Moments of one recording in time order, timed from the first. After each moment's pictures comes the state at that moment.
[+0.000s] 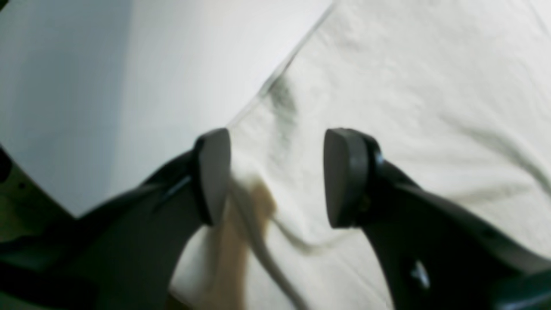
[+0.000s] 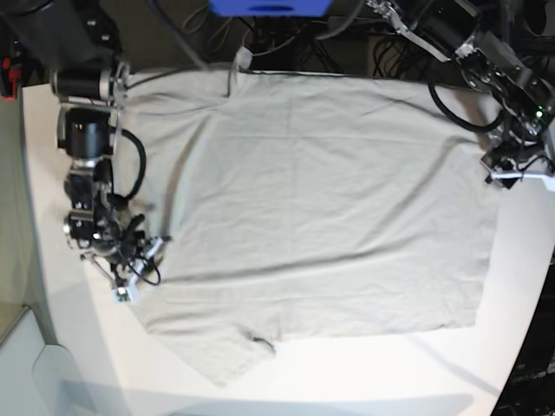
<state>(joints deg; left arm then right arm) -2.7 3.0 -53.4 99.0 -9.9 -10.2 57.4 26.2 10.4 8.7 46.0 -3.8 24.5 -26.7</state>
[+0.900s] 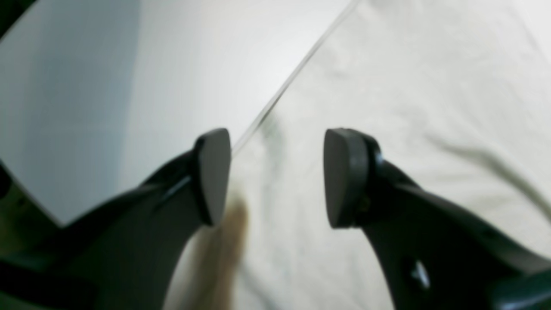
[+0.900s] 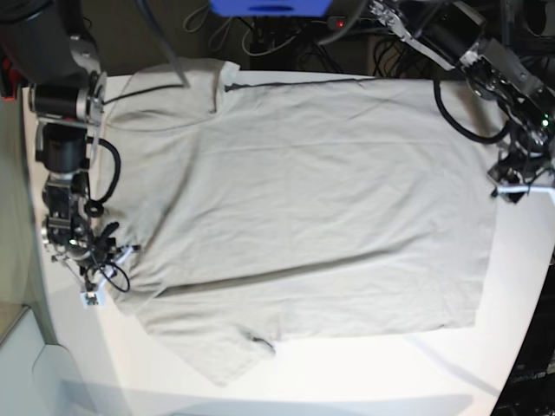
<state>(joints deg) -5.6 1.9 -51.9 100.3 -10.9 -10.2 57.7 28.5 15.6 8.8 43.3 -4.4 20.3 -23.8</state>
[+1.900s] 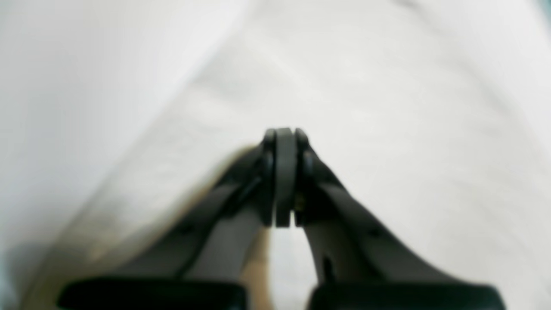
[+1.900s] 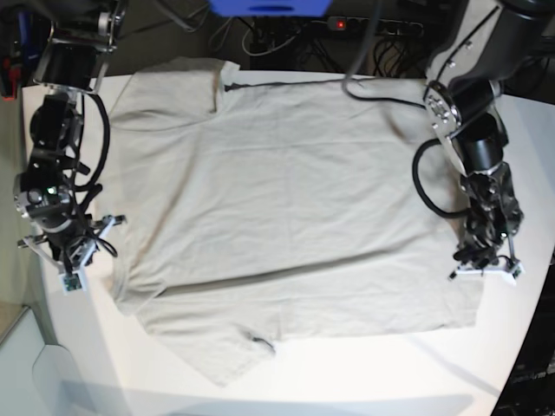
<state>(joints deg) -29.9 -11.3 -31.0 39.4 -11.9 1.6 23.6 7.5 11.5 16.9 94.9 -4.4 28.5 -49.0</state>
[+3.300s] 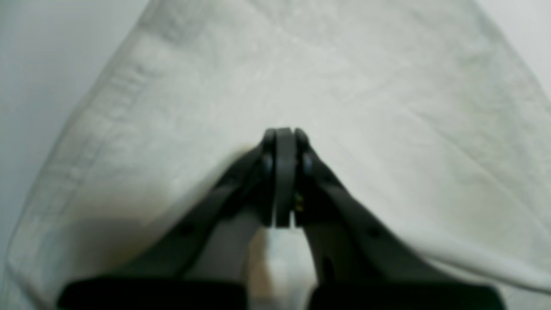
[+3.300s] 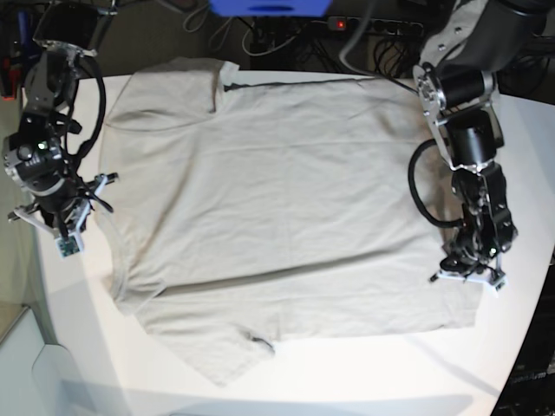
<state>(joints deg) -26.5 -9.5 -21.9 55.9 -12.6 9.1 44.2 -2.3 11.3 20.3 106.7 -4.3 33.1 -52.3</state>
